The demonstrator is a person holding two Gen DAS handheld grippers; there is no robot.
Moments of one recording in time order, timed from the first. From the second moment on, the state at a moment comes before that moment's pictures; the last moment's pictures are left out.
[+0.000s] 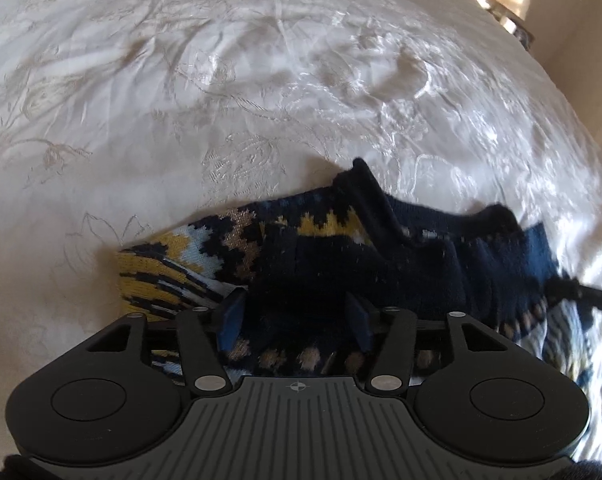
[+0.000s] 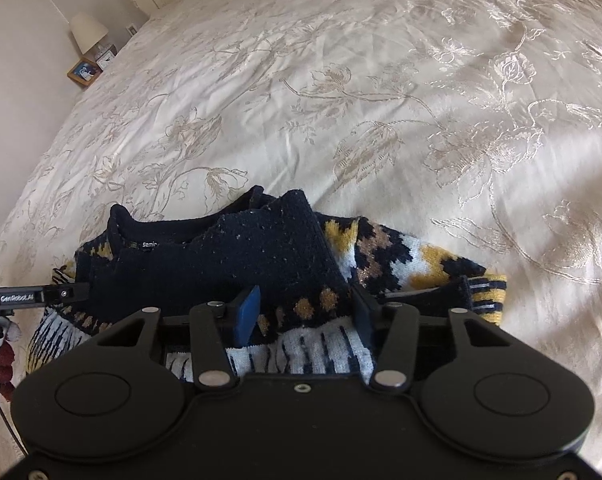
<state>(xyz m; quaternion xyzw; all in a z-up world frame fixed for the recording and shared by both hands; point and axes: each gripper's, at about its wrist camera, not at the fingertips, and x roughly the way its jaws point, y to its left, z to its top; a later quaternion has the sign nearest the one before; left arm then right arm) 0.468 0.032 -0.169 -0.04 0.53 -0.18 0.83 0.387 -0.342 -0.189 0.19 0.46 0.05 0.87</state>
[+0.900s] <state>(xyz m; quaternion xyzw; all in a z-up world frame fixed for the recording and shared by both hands) 0.467 0.011 -0.141 0.06 0.46 -0.18 0.87 0.388 -0.346 -0.186 0.15 0.47 0.00 0.87</state>
